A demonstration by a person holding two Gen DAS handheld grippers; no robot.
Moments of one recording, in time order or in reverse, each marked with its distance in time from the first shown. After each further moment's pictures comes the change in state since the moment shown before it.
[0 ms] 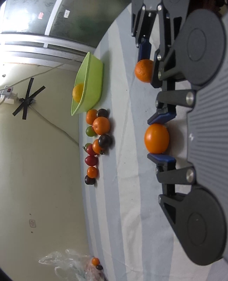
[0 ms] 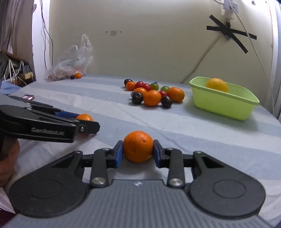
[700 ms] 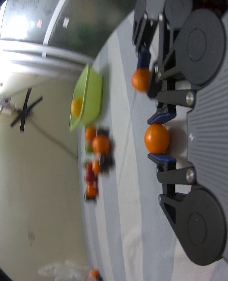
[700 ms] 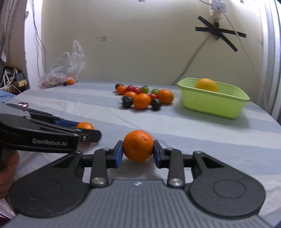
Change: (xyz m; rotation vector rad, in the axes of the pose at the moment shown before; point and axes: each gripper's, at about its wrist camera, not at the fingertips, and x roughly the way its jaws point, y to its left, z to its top) left arm 0.005 -0.028 0.006 -0.002 0.017 -0.096; right arm -0.009 -0.013 -0.006 0.056 -0.027 -0.052
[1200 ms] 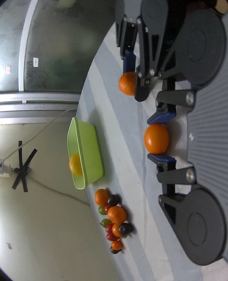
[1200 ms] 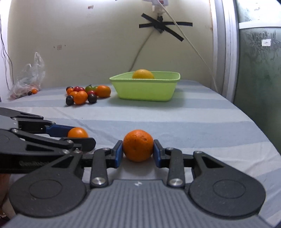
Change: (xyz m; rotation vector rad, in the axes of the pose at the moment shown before) left arm 0.029 -0.099 -0.005 0.244 -0.002 -0.054; right arm -0.043 -0.078 -0.032 0.119 -0.023 -0.182
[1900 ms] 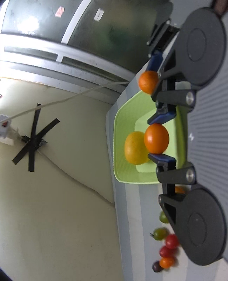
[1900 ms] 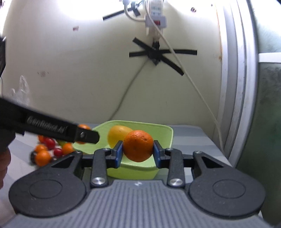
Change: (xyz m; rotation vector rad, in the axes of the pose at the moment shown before) left arm 0.101 0.073 0.153 -0.243 -0.012 -0.034; right arm 0.092 -0.040 0.104 -0.055 -0.148 0.010
